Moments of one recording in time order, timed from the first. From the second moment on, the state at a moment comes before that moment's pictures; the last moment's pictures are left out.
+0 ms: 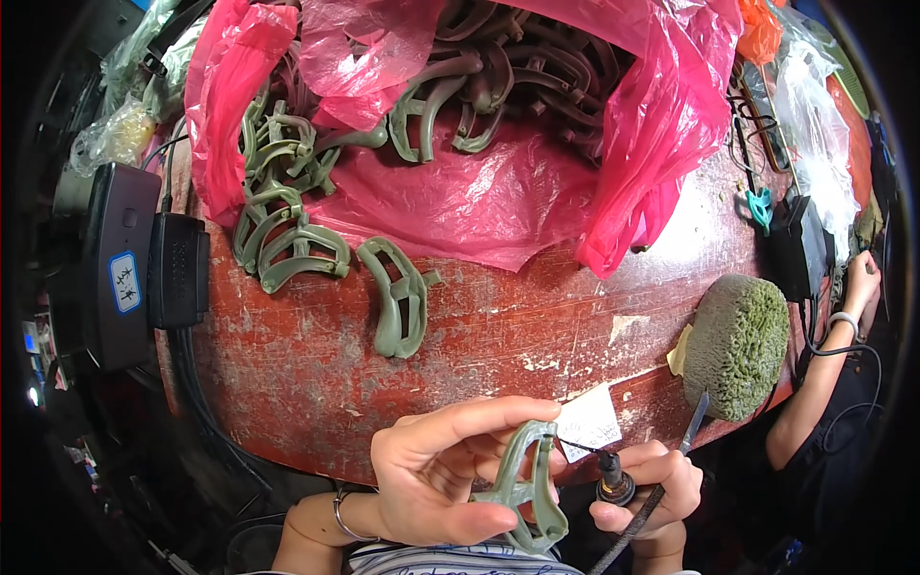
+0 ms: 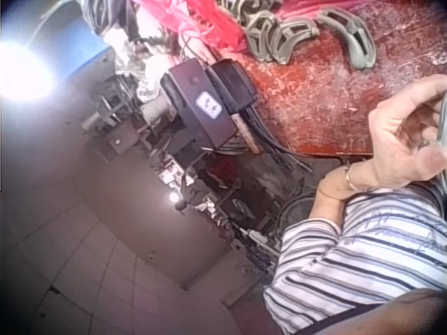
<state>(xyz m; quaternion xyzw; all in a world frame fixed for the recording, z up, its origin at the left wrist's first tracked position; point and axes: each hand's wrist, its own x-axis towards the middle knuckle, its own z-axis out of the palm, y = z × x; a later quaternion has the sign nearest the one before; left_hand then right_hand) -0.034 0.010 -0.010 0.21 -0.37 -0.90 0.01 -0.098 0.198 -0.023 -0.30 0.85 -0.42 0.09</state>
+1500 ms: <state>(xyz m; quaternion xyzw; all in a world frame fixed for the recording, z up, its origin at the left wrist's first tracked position) -0.055 -0.027 -0.002 0.29 -0.88 -0.32 0.22 -0.090 0.169 -0.027 -0.30 0.73 -0.60 0.11</state>
